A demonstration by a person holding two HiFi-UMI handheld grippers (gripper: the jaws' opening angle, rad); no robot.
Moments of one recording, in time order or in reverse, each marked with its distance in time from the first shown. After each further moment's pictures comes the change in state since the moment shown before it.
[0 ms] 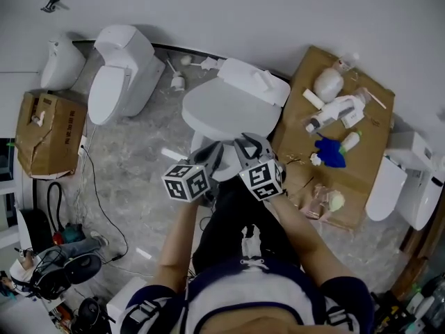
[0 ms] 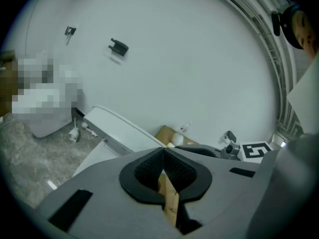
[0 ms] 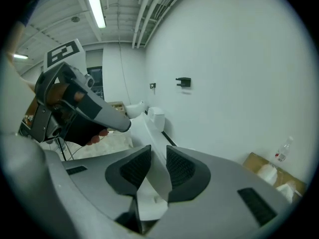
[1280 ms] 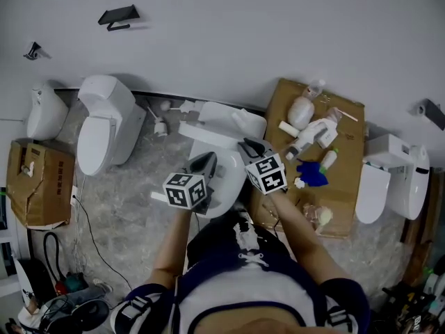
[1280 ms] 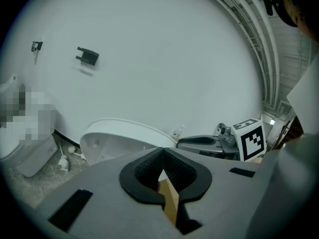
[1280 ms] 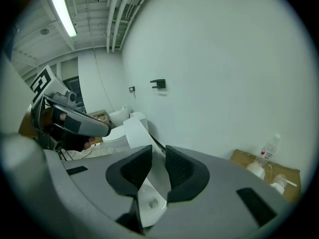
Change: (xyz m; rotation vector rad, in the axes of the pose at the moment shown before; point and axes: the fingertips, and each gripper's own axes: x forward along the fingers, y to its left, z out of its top) left arm 0.050 -0.016 0.095 0.234 0.018 -0.114; right arm 0.007 -0.125 0.052 0.198 0.014 -0.135
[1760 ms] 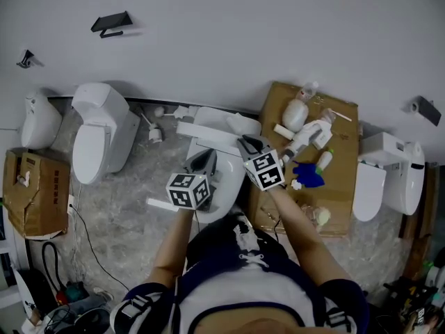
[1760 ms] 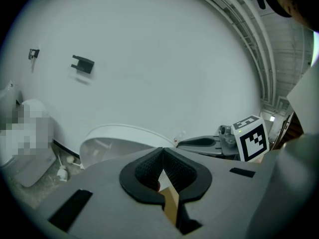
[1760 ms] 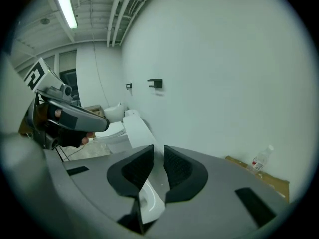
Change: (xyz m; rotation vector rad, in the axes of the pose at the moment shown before) left arm 0.017 0.000 0.026 0.059 -0.068 0.005; right arm 0.008 -0.022 0.015 -0.049 0.018 -0.060
